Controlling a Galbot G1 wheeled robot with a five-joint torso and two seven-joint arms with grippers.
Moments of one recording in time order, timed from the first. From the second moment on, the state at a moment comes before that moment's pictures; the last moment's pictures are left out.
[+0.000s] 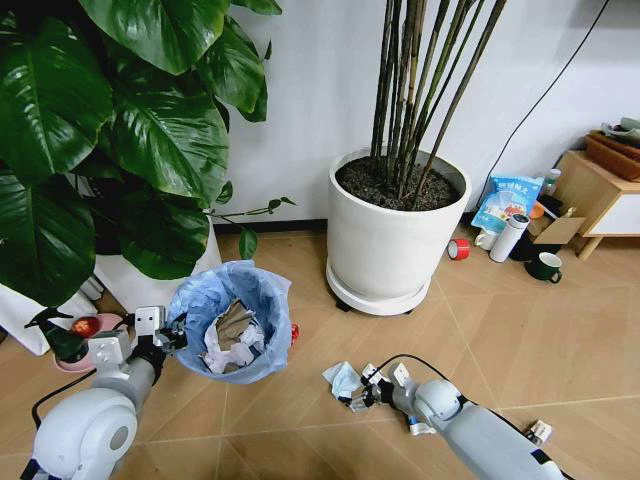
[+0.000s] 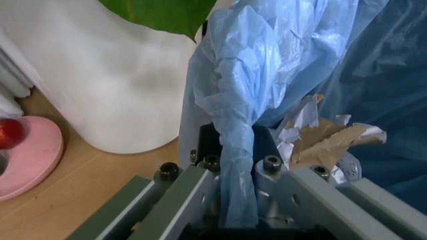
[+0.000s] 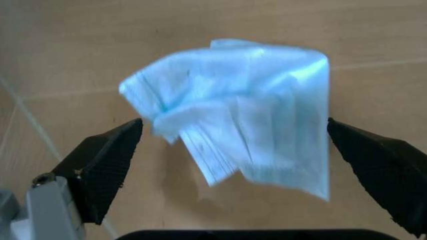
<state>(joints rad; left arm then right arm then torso) 1.48 -1.06 -0.65 -2.24 -0.71 0.64 -0.31 -0.90 1.12 -0.16 1.14 0.32 -0.20 -0.44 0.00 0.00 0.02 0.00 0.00</state>
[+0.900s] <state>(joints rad) 1.48 -1.05 -0.66 -2.25 -0.71 0.64 -0.31 -0.88 1.19 -0.13 1.05 0.30 -0.17 -0.43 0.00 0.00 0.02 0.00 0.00</state>
